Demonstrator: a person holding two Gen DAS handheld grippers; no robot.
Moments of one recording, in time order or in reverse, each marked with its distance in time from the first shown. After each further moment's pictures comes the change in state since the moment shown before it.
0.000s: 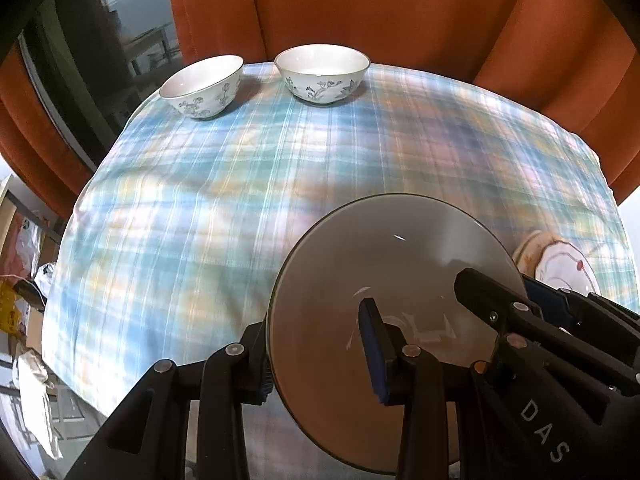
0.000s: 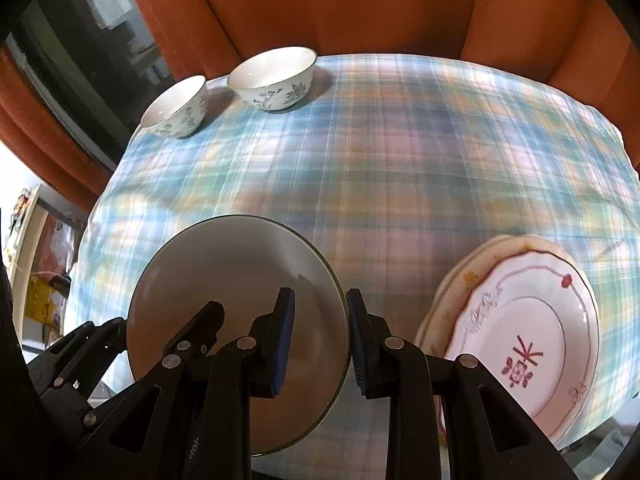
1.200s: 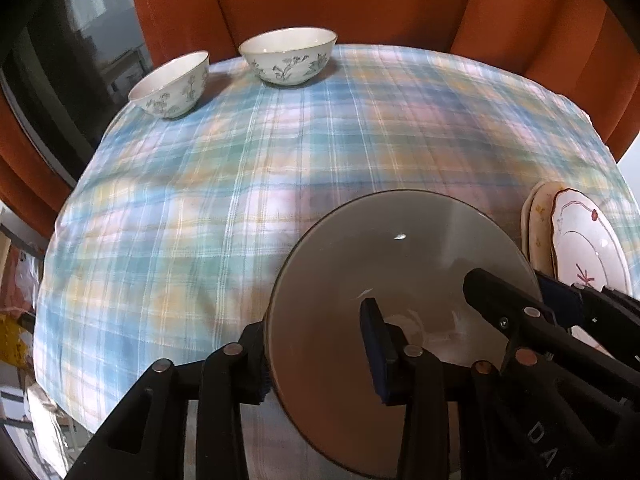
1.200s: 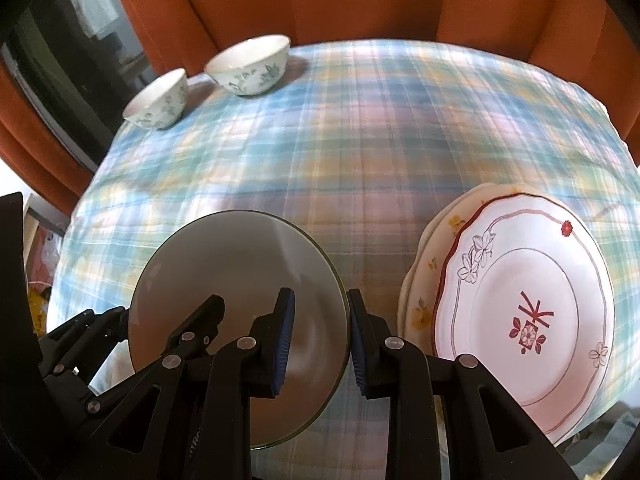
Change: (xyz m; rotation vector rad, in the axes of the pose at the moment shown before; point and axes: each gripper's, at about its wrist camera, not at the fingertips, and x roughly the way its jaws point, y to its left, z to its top) left arm 0.032 -0.013 -0.021 0.126 -0.011 0.004; right arm 0.017 -0.017 -0.037 0.045 -0.034 -0.035
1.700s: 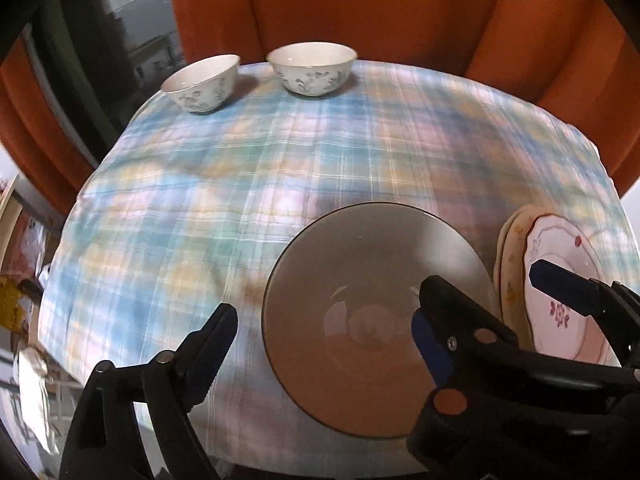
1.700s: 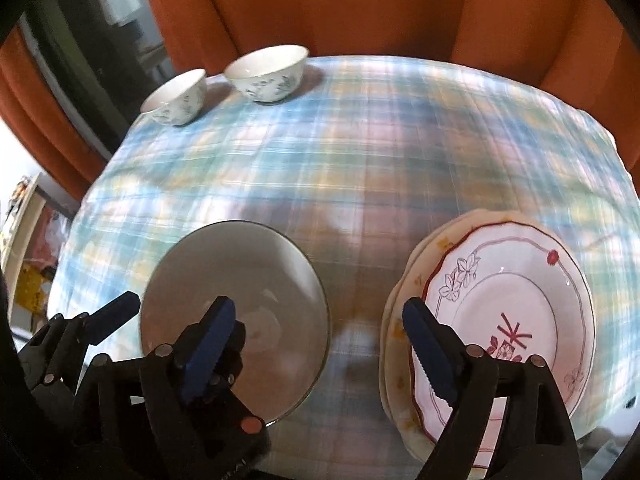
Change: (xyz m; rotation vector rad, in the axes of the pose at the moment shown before) left arm -0.037 -0.006 -0.009 -0.136 -0.023 0.029; right arm -0.021 -0.004 0.004 -0.099 -0.020 0.032
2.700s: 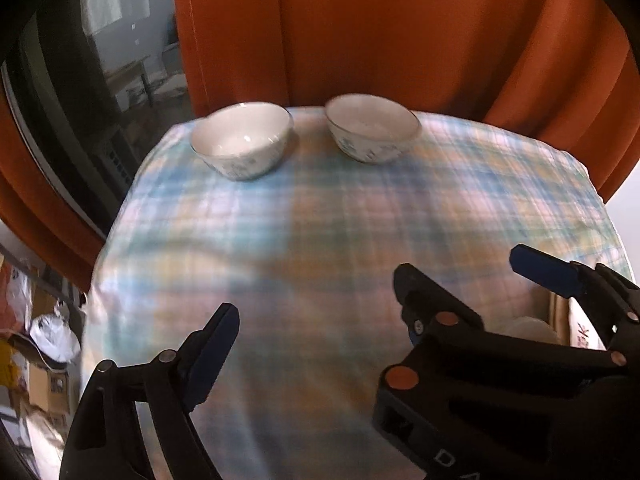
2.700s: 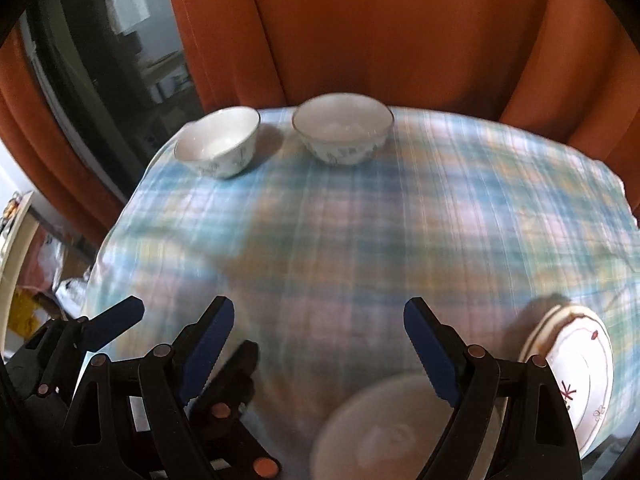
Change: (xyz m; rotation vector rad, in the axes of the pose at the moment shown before) left arm 0.013 0.130 0.098 0.111 -0.073 -0.112; right arm 0.027 0.127 0.088 0.020 -0.086 -0.073
